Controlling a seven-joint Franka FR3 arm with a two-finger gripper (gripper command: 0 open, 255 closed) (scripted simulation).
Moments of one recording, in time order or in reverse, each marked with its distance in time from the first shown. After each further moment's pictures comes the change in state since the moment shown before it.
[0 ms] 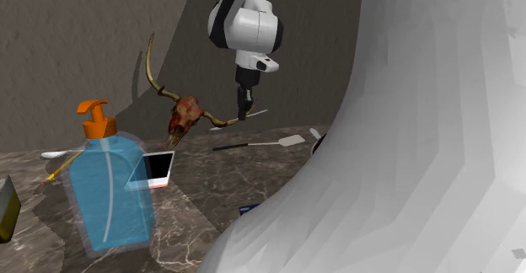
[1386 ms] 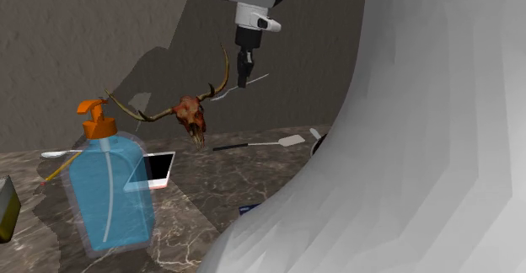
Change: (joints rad) arm -0.003 -0.054 0.012 0.206 0.020 -0.250 0.006
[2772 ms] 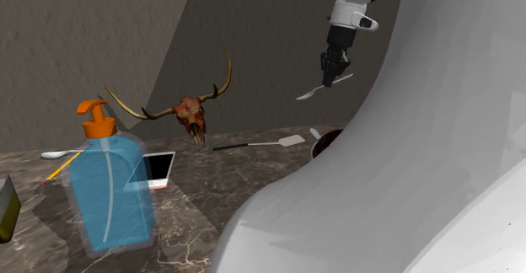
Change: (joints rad) arm -0.306 0.024 -0.126 0.076 0.082 -0.113 -0.438
